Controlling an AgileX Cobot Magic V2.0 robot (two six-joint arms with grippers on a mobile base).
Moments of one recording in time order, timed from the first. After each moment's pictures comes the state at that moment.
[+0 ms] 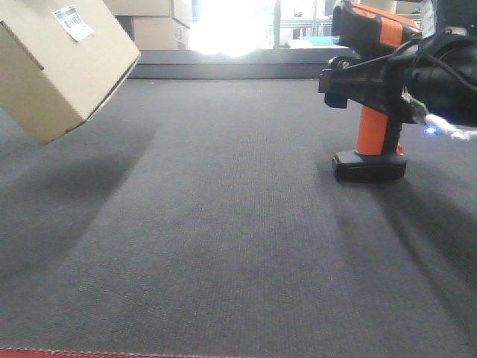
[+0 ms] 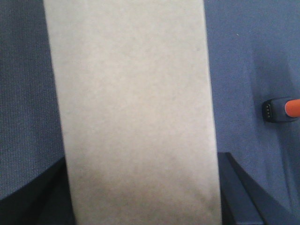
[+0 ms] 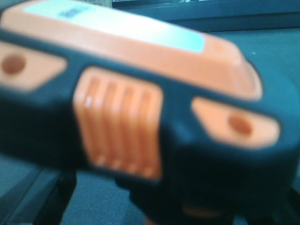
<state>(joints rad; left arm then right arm) 0.08 1.68 -1.67 -0.47 1.23 0.20 0.38 1.66 -0.59 0.49 -0.86 -0.14</state>
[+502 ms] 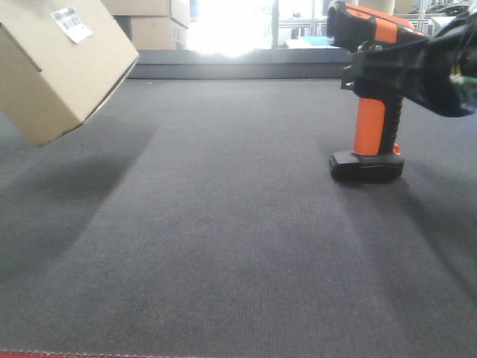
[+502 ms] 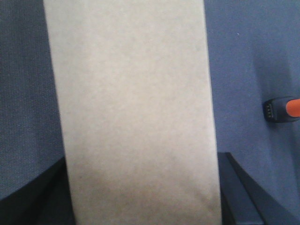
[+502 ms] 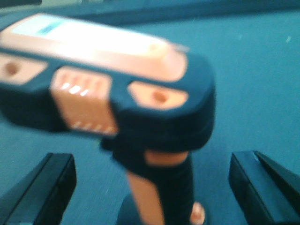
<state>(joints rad) 0.08 1.68 -1.67 -0.46 1.23 0.20 0.38 1.45 -0.50 0.54 -0.65 -0.17</state>
